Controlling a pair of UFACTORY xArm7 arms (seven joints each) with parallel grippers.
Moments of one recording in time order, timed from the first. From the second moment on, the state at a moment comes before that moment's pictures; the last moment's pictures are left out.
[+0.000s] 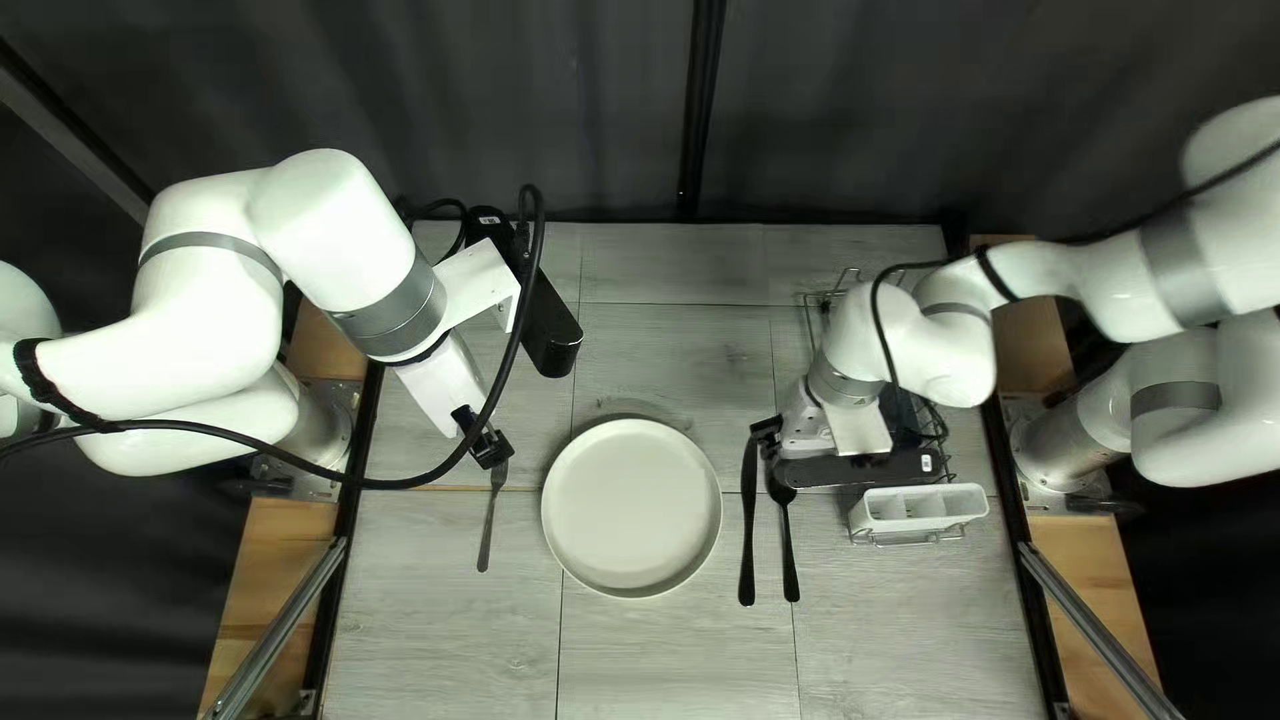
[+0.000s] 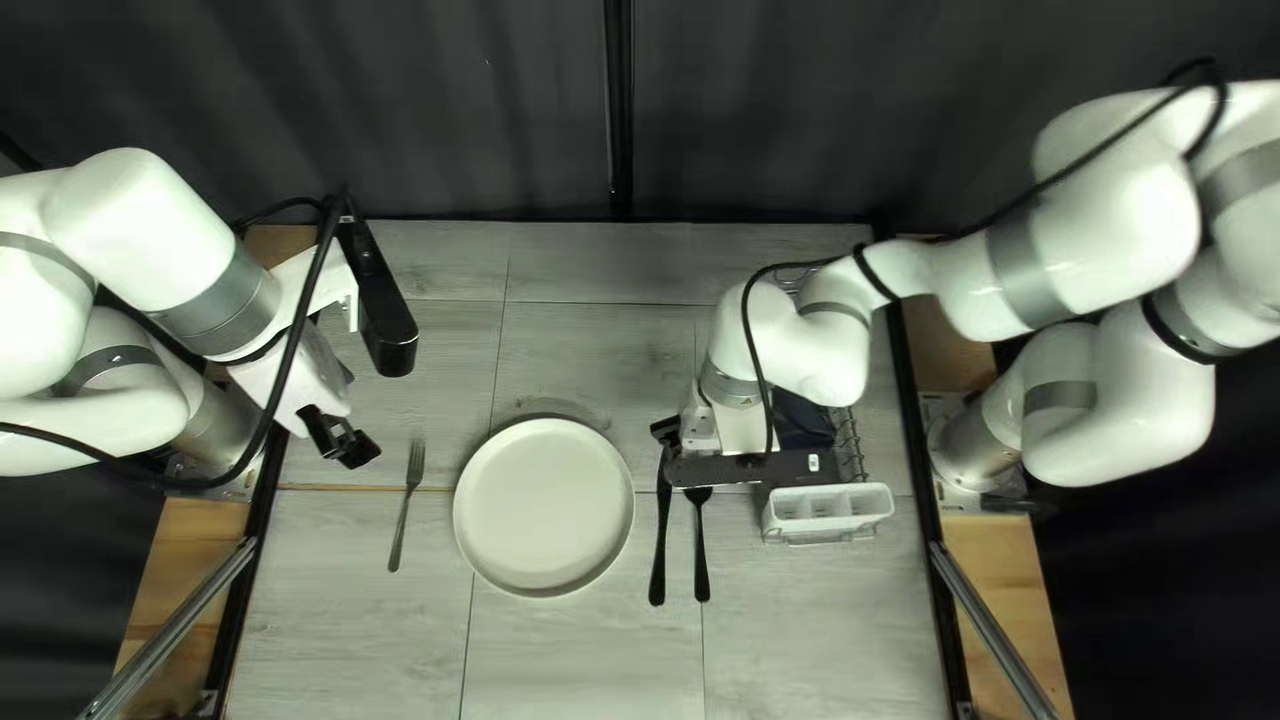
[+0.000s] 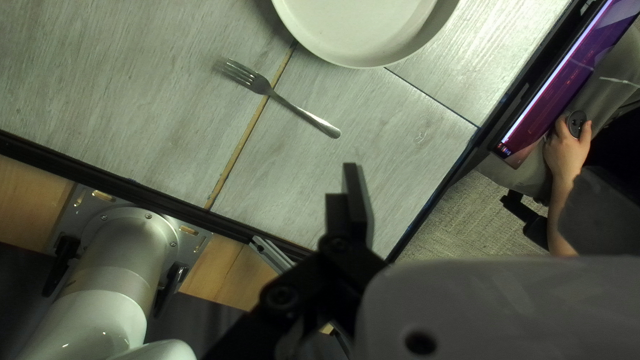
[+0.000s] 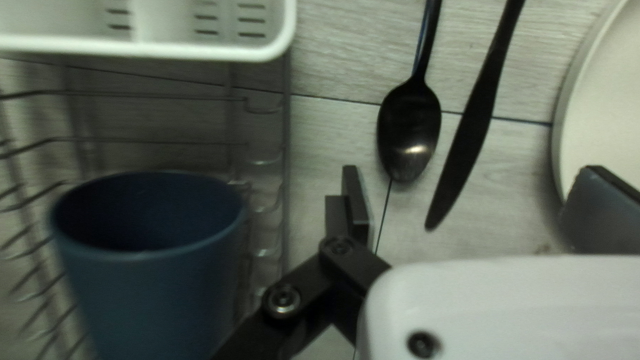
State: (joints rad) left arm -2.34 0.81 2.54 0.96 -0.59 1.54 -0.28; right arm -0.29 -0.34 0.35 0.60 0.20 0.91 -1.72
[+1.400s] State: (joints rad) left arm -2.34 0.81 2.54 0.96 -0.59 1.54 -0.28; right arm -0.37 -0.40 0.24 0.23 0.06 0.69 -1.90
